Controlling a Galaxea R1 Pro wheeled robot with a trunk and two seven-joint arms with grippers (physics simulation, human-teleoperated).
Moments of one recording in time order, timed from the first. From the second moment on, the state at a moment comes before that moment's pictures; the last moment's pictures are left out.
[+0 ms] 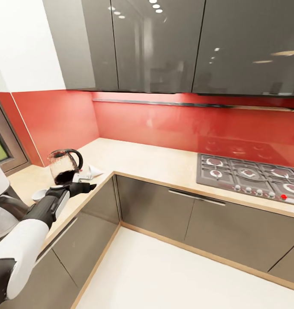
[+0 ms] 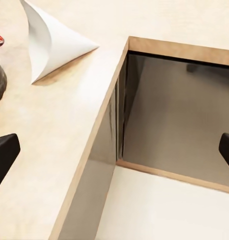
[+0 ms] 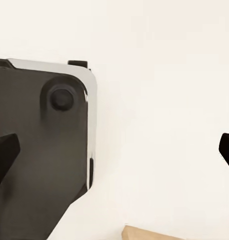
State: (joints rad) left arm -0.96 0.21 -0.01 -0.64 0.00 0.39 -0.26; right arm -0.01 -0.11 0.01 -0.26 0.03 -0.04 0.00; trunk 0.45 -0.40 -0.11
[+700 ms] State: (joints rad) left arm -0.96 0.20 0.00 -0.62 0.00 0.39 -0.25; right arm -0.01 -0.10 0.01 -0.26 0.03 -0.04 0.00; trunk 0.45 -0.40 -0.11
